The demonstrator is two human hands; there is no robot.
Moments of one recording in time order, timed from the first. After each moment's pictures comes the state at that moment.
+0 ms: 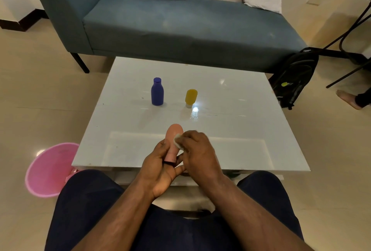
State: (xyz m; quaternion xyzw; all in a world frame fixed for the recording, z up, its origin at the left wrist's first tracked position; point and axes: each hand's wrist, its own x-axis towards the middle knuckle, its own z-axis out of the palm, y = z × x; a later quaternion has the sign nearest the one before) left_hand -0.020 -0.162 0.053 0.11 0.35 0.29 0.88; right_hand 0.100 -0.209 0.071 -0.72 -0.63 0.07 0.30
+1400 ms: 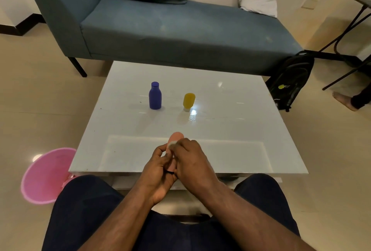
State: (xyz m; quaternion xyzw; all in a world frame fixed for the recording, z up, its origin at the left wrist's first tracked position) left_hand -0.019 -0.165 0.051 0.22 0.38 0.29 0.85; right_hand 0.090 -0.211 0.080 -0.70 -0.67 0.07 0.22
